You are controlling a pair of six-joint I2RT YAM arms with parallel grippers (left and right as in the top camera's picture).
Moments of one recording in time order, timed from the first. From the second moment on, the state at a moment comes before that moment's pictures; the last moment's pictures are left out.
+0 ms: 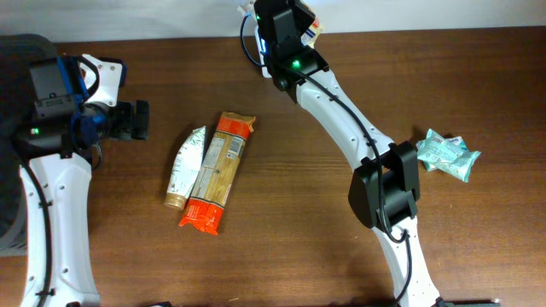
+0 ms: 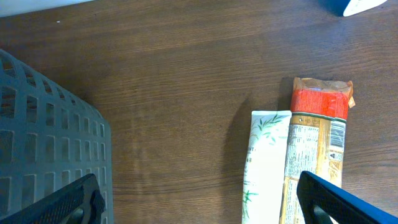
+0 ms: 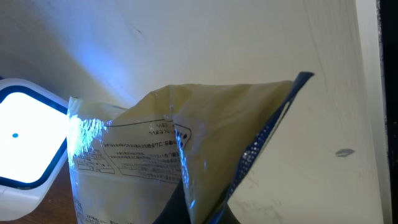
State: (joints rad) left arm 0.18 1.49 1.52 -0.92 0.10 0.30; right arm 0.49 2.39 2.27 -0.23 0.67 -0.81
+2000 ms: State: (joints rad) left arm 0.18 1.49 1.52 -0.92 0.10 0.30; right arm -0.25 2.17 2.29 -1.67 0.09 0.03
